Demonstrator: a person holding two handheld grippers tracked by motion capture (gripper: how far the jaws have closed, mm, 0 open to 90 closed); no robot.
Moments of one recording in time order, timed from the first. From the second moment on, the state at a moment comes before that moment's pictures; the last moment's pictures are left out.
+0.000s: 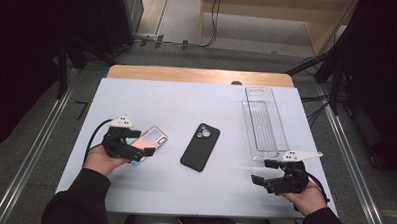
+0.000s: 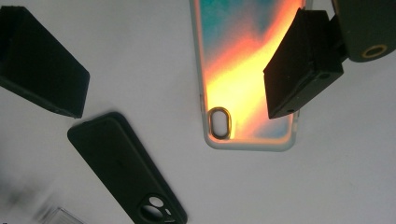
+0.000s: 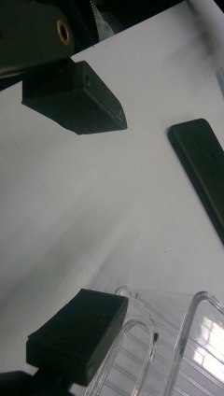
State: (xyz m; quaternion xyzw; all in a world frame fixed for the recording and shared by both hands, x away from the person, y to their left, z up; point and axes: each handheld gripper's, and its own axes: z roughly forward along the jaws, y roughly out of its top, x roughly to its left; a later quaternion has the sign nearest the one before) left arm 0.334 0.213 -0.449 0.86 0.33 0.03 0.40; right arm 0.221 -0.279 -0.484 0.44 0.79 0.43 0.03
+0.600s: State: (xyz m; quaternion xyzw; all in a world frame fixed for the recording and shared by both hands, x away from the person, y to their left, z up) left arm 0.363 0.217 -0.450 0.85 0.35 0.03 0.40; right arm 0.221 -0.280 -0.483 0.43 0.79 0.43 0.03
